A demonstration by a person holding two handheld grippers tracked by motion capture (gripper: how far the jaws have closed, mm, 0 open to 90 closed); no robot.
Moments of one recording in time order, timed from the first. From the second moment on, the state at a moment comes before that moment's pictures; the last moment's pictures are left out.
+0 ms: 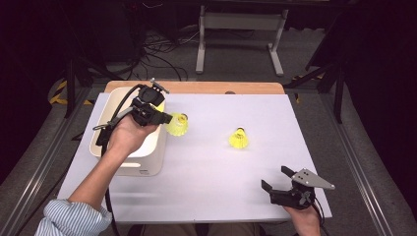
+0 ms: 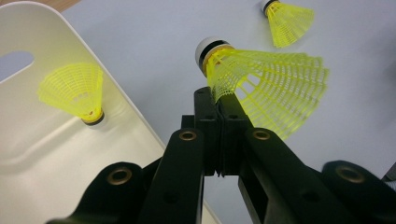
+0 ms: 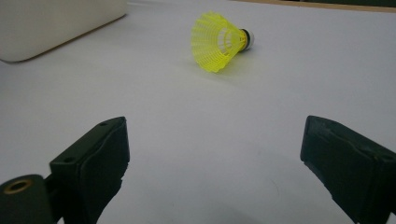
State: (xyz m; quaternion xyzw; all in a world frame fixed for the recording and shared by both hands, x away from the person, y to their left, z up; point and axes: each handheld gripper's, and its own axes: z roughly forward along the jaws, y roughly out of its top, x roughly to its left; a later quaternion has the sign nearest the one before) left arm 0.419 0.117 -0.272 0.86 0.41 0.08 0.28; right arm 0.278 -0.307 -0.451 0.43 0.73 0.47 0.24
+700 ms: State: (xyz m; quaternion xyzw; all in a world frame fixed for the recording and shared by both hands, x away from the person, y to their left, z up) left arm 0.413 0.139 -0.257 0.85 0.43 0.11 0.29; right arm 0.278 -0.307 -0.452 0.43 0.73 0.47 0.24
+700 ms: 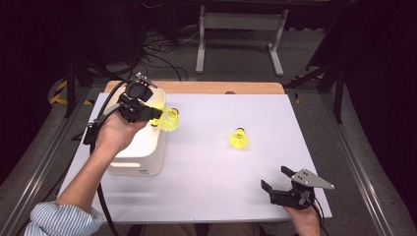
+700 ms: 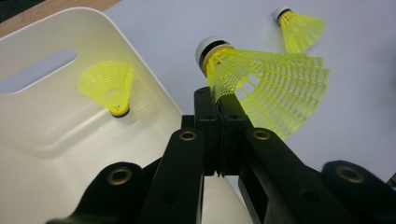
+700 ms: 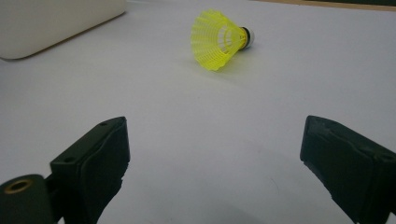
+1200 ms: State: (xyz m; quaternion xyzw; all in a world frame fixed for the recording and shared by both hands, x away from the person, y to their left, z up) left arm 0.409 0.158 -0.254 0.84 0.45 0.11 0.29; right arm 0.279 -0.306 -0.452 0.43 0.73 0.47 0.24
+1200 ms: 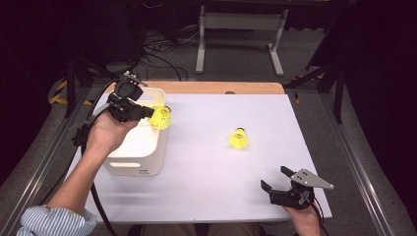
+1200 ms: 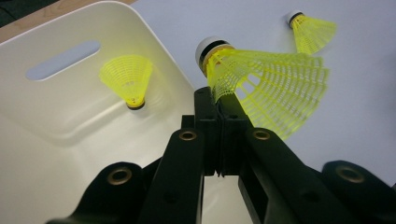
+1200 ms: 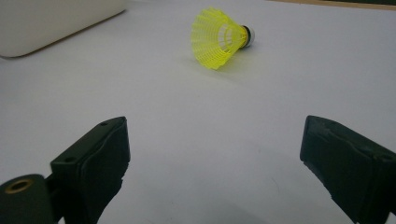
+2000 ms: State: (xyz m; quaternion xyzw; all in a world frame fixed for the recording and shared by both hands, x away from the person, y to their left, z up) left arm 0.415 0.180 -0.269 0.83 0.47 0.13 0.27; right arm 0.279 -0.307 -0.452 0.43 0.73 0.47 0.24
